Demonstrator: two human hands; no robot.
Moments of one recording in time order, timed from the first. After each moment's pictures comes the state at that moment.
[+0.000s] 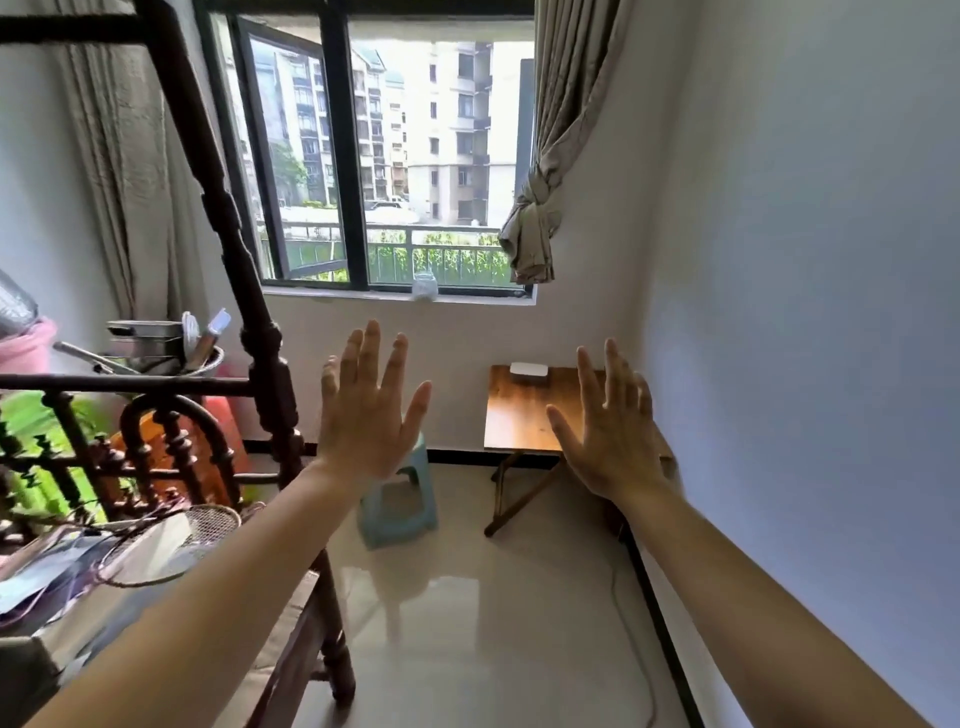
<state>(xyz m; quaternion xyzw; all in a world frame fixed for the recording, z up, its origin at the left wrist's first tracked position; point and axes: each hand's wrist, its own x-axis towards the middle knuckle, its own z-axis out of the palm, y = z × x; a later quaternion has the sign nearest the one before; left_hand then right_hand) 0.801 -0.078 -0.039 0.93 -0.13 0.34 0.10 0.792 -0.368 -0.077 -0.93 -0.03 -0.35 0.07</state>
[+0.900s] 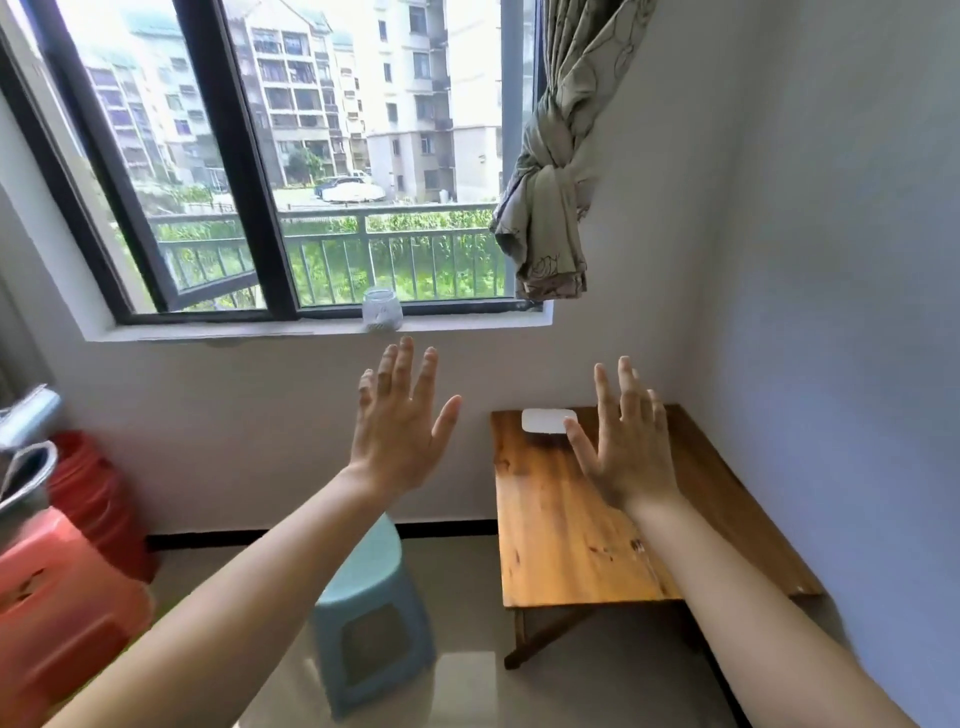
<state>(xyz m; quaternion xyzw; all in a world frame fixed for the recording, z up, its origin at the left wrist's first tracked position) 1.497 -0.189 -0.101 0.94 -0.20 0.26 0.10 1.446 -0.463 -0.154 -0.95 0.05 -0.30 0.11</state>
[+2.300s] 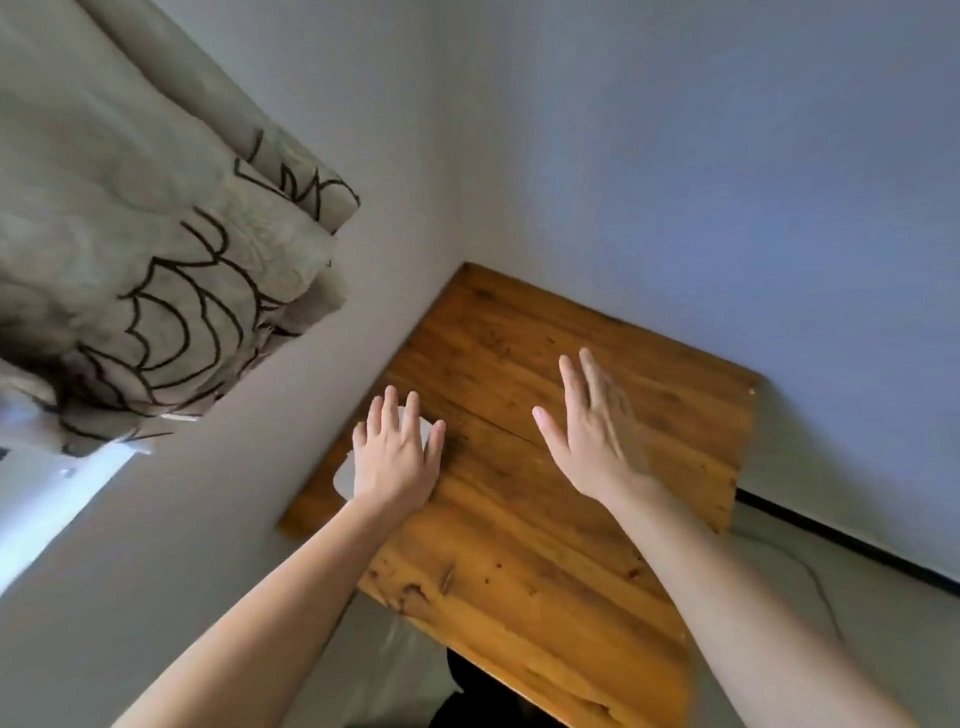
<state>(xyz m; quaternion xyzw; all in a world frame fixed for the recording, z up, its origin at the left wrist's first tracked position) 2.083 -0.570 -0.390 0.82 -0.55 -0.11 0.03 1.841 -0.654 -0.365 -0.84 0.54 -0.09 0.08</state>
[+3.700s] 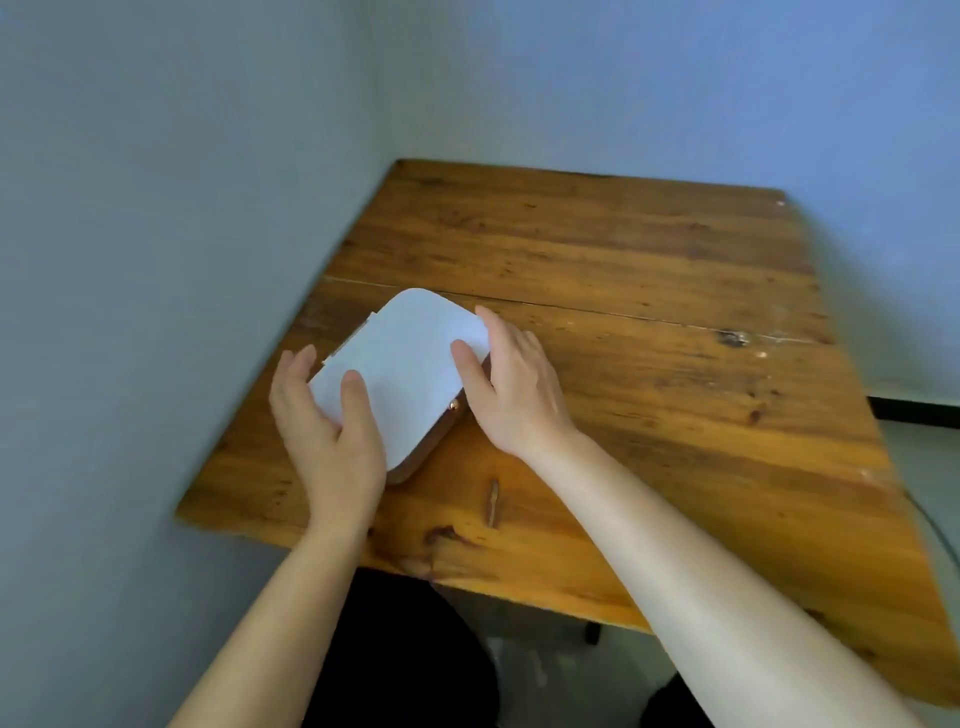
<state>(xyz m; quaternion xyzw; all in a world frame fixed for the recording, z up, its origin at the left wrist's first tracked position) 2.136 -0.492 -0.595 0.69 -0.41 -0.16 0.57 1.977 -0.550 -0.597 -0.71 0.57 -0.34 0.20</state>
